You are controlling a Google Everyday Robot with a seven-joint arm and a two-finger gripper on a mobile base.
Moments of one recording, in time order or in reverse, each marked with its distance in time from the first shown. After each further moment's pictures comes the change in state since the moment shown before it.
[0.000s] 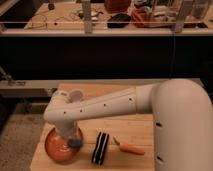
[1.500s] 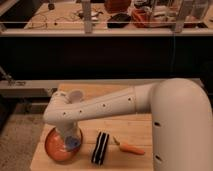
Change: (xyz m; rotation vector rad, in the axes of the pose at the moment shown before) arm 0.002 0.004 0.003 -0.023 0.009 0.019
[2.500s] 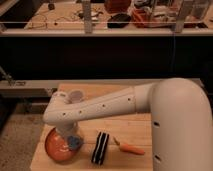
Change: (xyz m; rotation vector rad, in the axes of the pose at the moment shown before) arm 0.001 0.002 0.001 -0.009 0.007 0.009
